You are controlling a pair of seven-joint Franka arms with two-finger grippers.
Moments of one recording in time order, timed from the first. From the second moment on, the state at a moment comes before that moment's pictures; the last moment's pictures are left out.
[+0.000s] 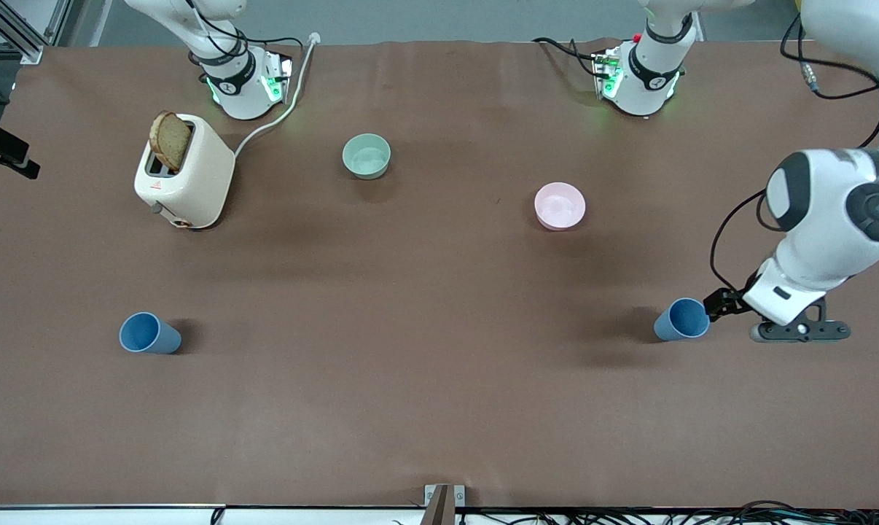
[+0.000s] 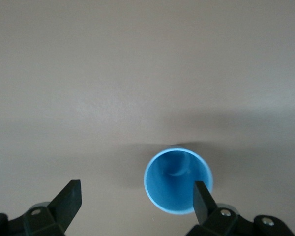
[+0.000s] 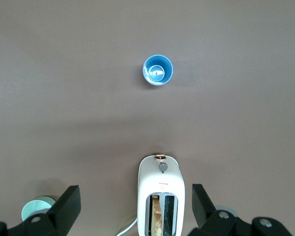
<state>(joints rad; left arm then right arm) 0.01 0.34 -0.04 -1.86 0.13 2.33 -0.07 -0.13 -0.01 0.02 -1.45 0.00 1.42 -0.05</state>
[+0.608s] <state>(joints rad) 0.02 0.46 -0.04 -1.88 0.13 2.36 -0.06 -0.13 -0.01 0.02 -1.45 0.00 1.42 -0.05</state>
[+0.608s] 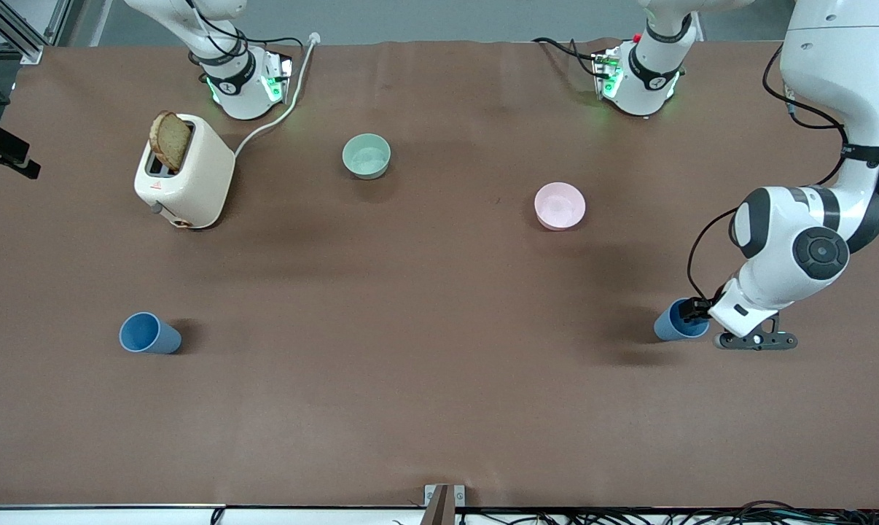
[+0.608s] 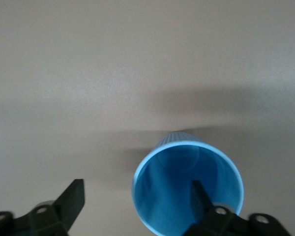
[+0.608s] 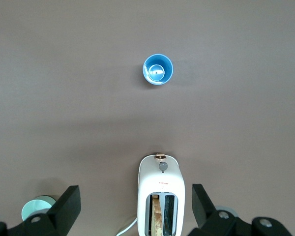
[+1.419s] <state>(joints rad) 0.02 0.48 -0.05 -1.87 0.13 2.36 -0.06 -0.13 -0.01 0.02 -1.46 0.00 1.43 -0.05</state>
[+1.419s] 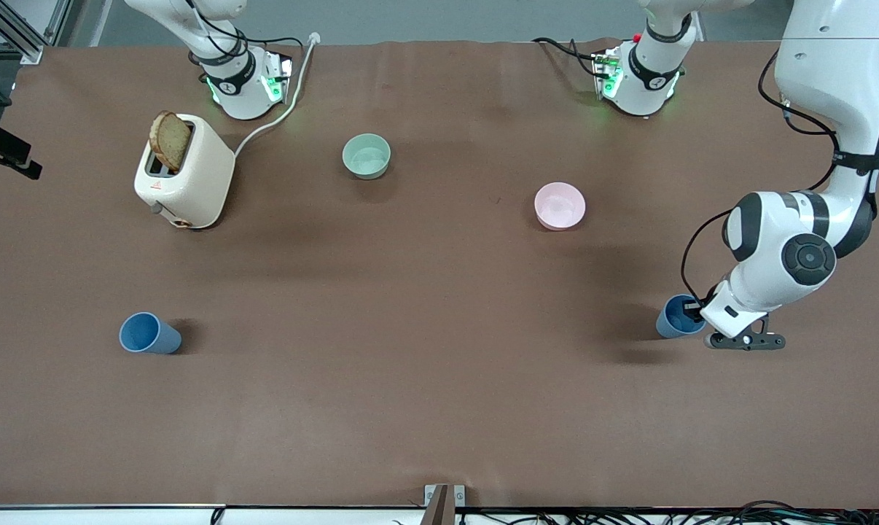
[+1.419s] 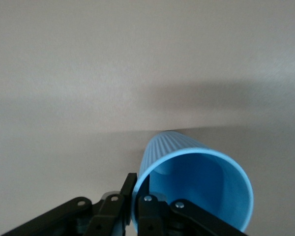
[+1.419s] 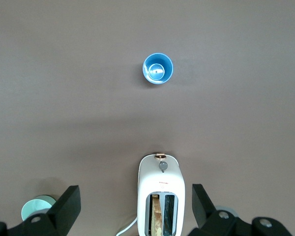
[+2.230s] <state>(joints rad) -0.09 0.45 -0.29 -1.68 0.13 2.14 -0.48 -0.13 0.20 -0.05 -1.82 0.00 2.07 -0.05</state>
